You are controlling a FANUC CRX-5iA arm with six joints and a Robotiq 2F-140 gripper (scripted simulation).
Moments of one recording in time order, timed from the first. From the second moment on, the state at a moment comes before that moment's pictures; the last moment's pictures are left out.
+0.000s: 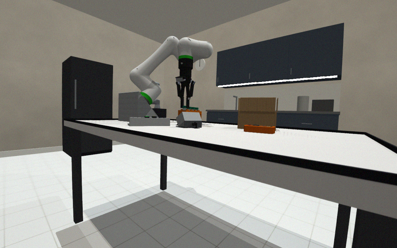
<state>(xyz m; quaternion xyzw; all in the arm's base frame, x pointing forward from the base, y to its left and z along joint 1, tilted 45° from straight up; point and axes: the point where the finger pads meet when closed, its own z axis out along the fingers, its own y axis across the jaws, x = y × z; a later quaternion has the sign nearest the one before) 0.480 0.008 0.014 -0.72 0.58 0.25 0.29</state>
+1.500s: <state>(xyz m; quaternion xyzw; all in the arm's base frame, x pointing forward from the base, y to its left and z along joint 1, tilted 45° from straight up) 0.480 0.008 0.014 -0.70 0.61 0.26 0.28</state>
